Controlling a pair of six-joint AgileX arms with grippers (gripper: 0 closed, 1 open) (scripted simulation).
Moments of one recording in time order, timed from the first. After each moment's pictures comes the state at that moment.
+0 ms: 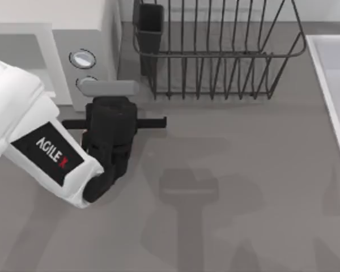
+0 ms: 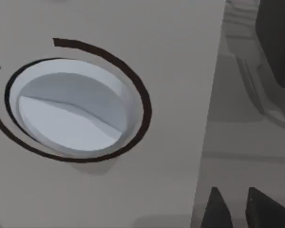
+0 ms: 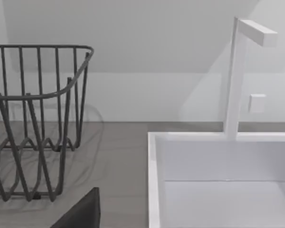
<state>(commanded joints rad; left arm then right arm) -0.57 2.14 0.82 0.92 -0.50 -0.19 0.00 0.00 0.00 0.00 0.00 0.00</state>
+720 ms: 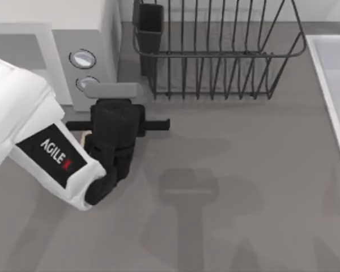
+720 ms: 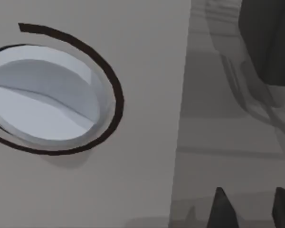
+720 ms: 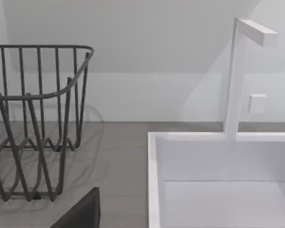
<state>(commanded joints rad) -0.57 2.15 0.81 0.94 -0.50 -0.19 0.00 0.00 0.00 0.00 0.00 0.00</state>
